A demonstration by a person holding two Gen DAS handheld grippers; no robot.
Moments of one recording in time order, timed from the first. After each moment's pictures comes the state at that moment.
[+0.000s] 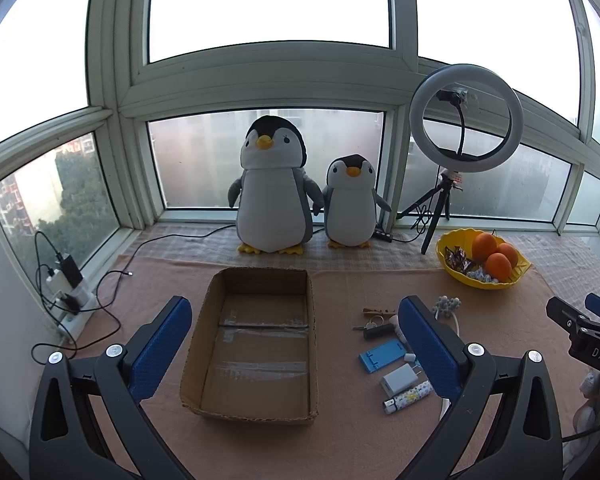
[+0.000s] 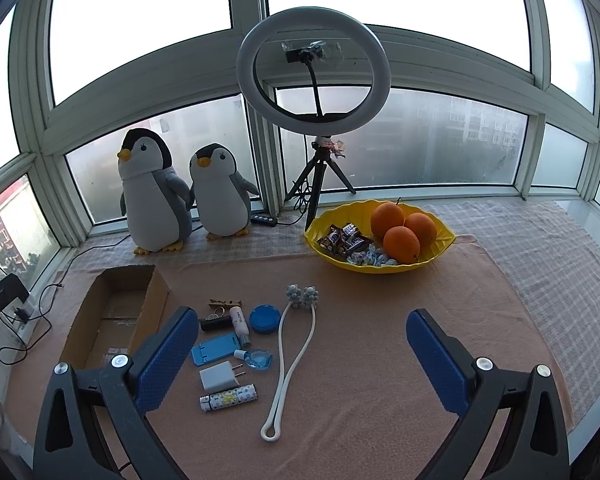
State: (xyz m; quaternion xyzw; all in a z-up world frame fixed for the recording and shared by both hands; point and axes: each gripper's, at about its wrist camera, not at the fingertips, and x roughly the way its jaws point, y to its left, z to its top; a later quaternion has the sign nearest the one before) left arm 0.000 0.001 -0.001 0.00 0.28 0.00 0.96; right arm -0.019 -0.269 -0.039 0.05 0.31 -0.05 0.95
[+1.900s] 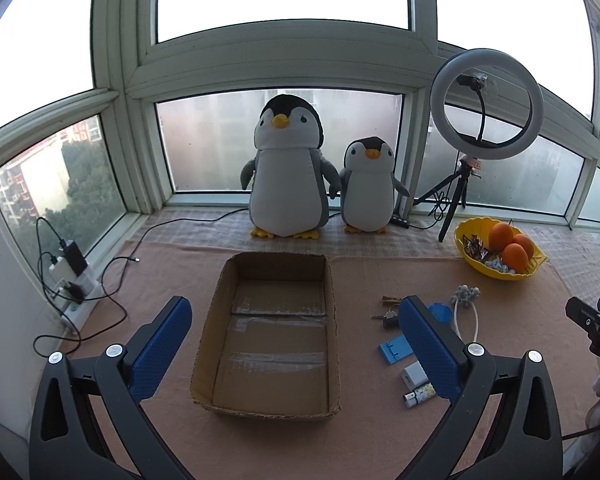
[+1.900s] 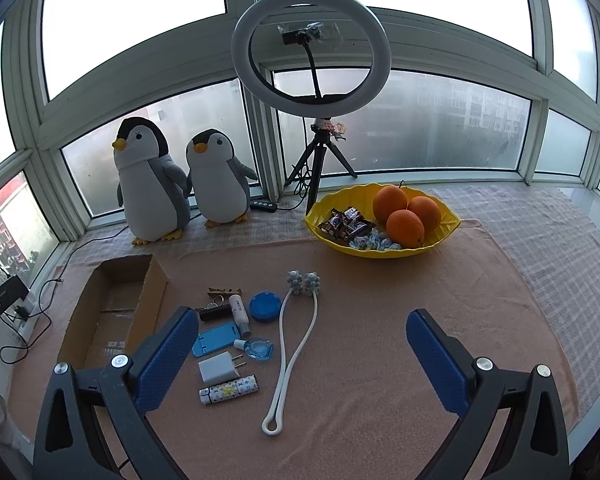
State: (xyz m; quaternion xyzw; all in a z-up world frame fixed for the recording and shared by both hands) left arm 0.016 0.023 -0.021 0.00 0.31 0.02 0.95; right arm -0.010 -0.271 -0.053 0.06 0.33 -0.05 0.94
